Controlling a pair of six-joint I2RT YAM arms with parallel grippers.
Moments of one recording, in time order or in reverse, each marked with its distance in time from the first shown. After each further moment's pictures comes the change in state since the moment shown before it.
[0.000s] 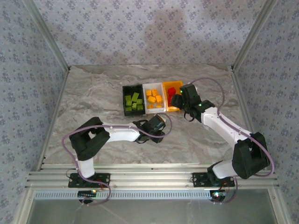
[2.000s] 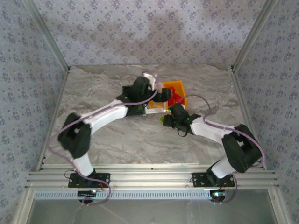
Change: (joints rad) left arm 0.288 -0.160 0.240 0.208 0.257 -0.148; right arm 0.165 0.121 -0.220 0.159 -0.038 0.021
